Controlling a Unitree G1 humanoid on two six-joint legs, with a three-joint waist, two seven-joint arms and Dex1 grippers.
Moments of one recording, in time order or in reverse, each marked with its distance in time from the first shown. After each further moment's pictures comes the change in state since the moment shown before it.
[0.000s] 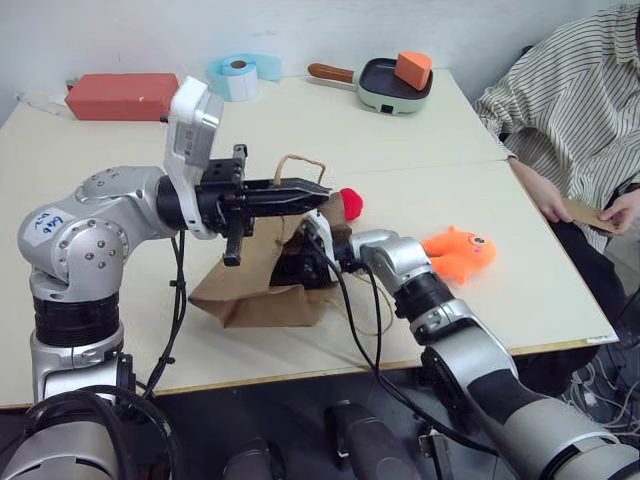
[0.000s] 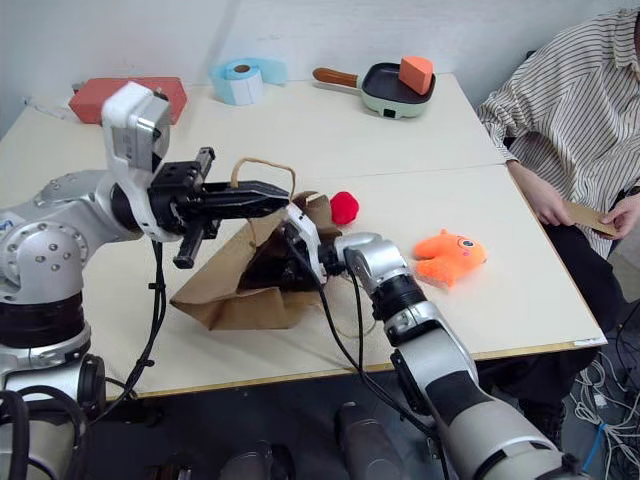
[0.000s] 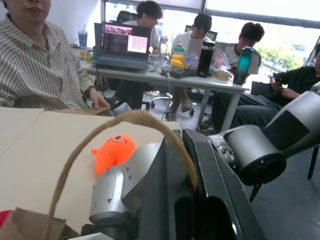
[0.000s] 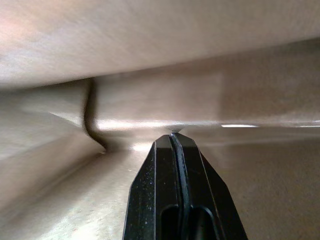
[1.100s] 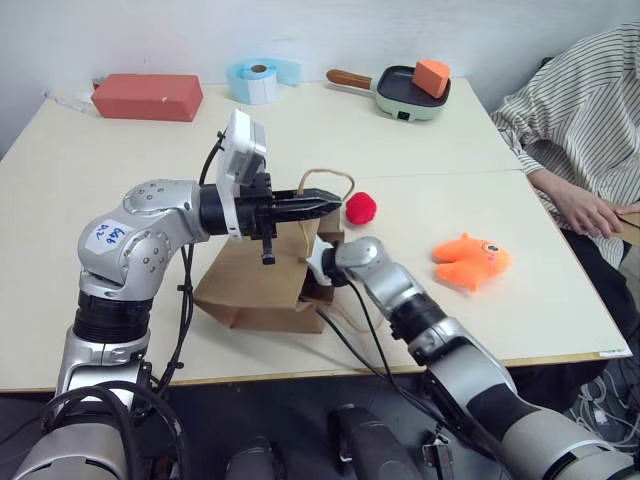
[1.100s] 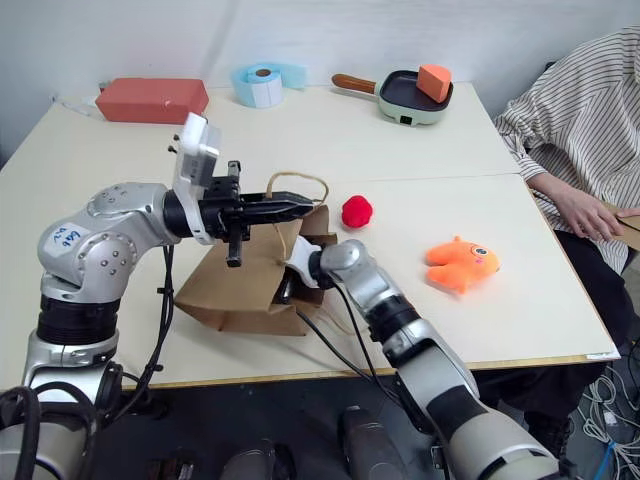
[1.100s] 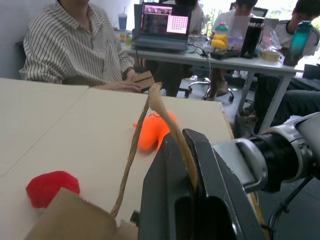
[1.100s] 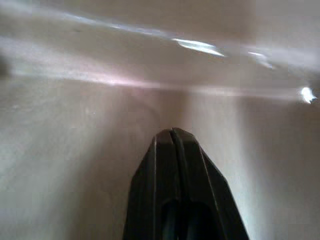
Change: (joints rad) left arm 0.011 -0.043 -0.103 0.091 0.166 -0.160 0.036; right arm 0.271 -0.112 0.083 -0.318 -0.251 -0.242 -0.260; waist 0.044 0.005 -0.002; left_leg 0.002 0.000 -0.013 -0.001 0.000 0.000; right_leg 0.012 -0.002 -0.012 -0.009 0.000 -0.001
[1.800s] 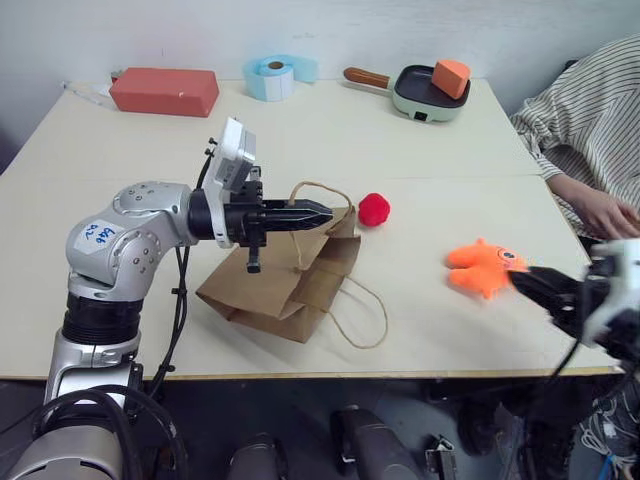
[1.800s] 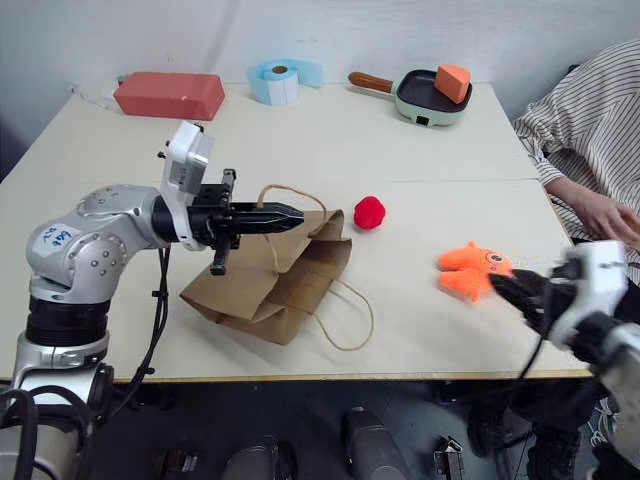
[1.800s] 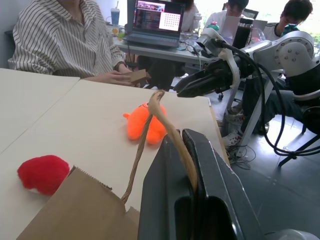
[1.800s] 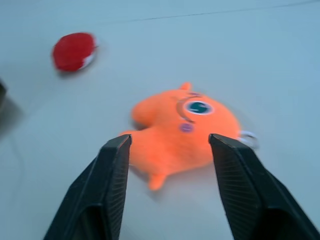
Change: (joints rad) left arm 0.013 0.005 0.019 0.007 -0.024 0.053 -0.068; right arm 0.666 -0.355 -1.221 -1.003 0.526 1.035 -0.299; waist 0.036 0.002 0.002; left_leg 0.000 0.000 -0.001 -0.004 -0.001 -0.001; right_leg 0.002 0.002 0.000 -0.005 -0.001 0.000
